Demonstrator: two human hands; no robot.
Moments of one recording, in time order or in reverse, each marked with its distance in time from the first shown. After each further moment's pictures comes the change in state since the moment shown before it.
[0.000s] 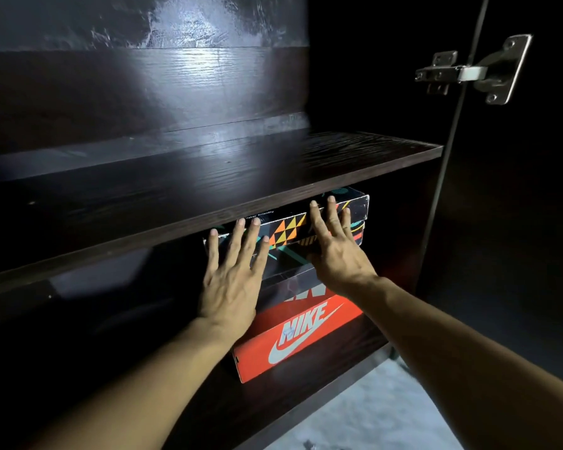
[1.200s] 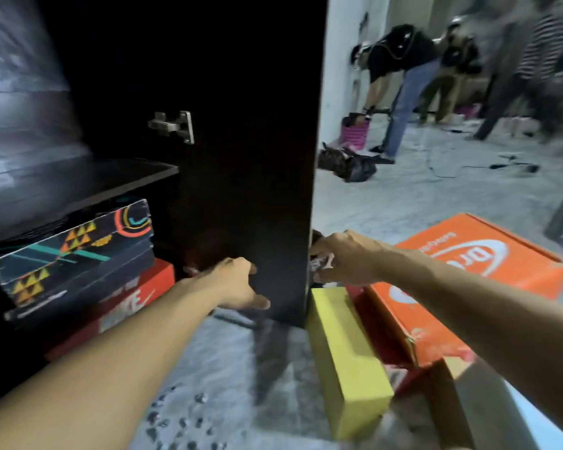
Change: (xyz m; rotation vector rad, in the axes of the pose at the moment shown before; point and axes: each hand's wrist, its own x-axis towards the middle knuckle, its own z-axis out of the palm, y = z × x) left_hand -0.067 0.211 -0.274 -0.747 -0.654 0.459; right_hand -0.351 0.035 -0.328 -0.331 -0.293 0.472
